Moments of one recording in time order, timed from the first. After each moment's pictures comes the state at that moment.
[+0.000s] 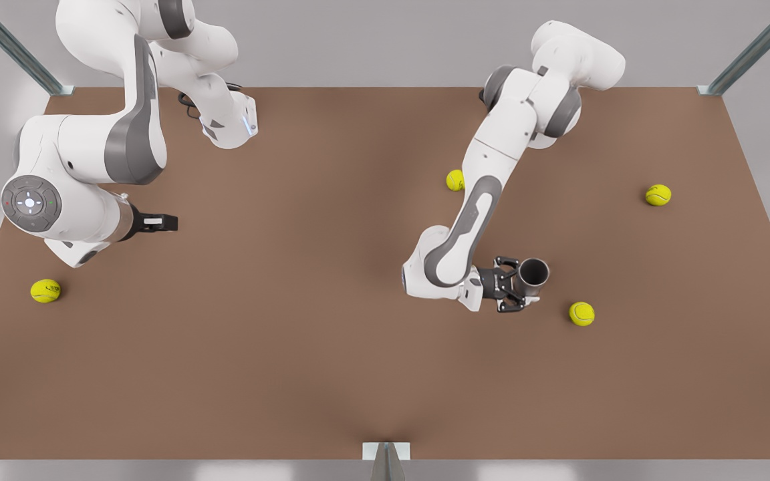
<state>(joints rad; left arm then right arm) -0.68 1.00 0.08 -1.25 1.02 1.21 -2.35 0.38 0.31 -0.32 -1.28 0.00 1.23 0.02</state>
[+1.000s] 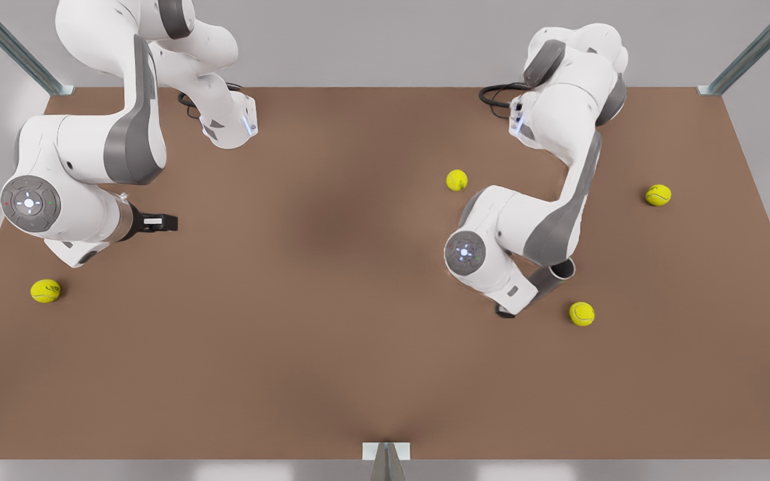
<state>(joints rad) -0.31 0.75 -0.29 -0.90 0.50 1.33 -1.98 0.38 0.31 -0.32 -1.28 0.00 1.23 0.02</state>
